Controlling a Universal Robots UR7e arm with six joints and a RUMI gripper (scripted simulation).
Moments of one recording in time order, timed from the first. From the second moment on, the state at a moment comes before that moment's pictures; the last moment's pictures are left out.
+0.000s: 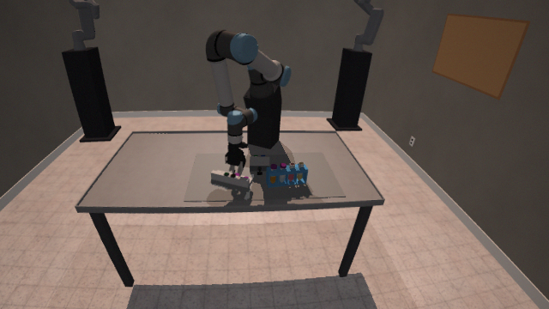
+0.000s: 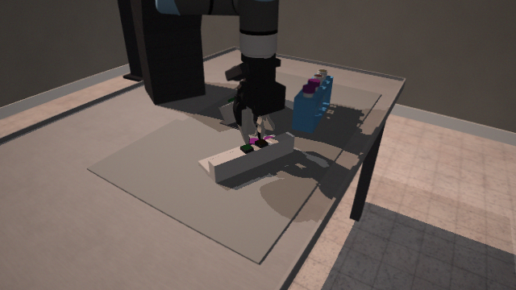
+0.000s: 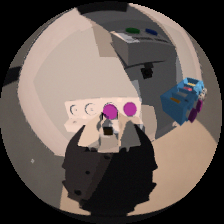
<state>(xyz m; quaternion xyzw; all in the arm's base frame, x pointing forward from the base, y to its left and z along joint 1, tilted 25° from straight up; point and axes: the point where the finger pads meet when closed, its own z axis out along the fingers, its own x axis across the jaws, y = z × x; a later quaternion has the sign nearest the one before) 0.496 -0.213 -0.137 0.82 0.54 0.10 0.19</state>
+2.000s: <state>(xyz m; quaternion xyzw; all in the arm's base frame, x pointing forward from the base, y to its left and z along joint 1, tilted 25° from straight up) 0.490 -0.209 -0.123 0.82 0.54 0.10 0.19</state>
